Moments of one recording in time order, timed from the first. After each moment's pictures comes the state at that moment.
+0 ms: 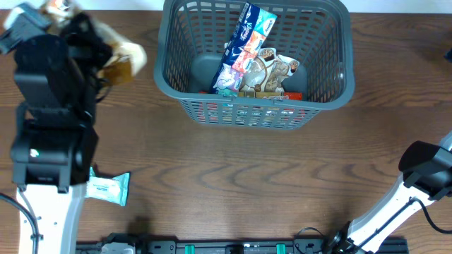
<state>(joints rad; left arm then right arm) -0.13 1.16 1.45 -0.48 -0.21 -0.77 -0.54 2.17 2.66 -1.63 0.24 0.27</state>
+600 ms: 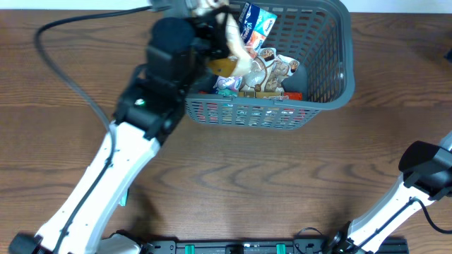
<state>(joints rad) -0.52 1.48 1.45 -0.16 -0.05 -0.67 -0.54 2.17 2.66 -1.63 0.24 0.27</state>
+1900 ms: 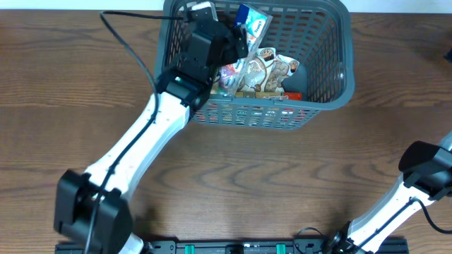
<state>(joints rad) -0.50 1.70 1.45 -0.21 -0.23 -0.58 -0.54 2.17 2.66 -1.63 0.24 0.27</state>
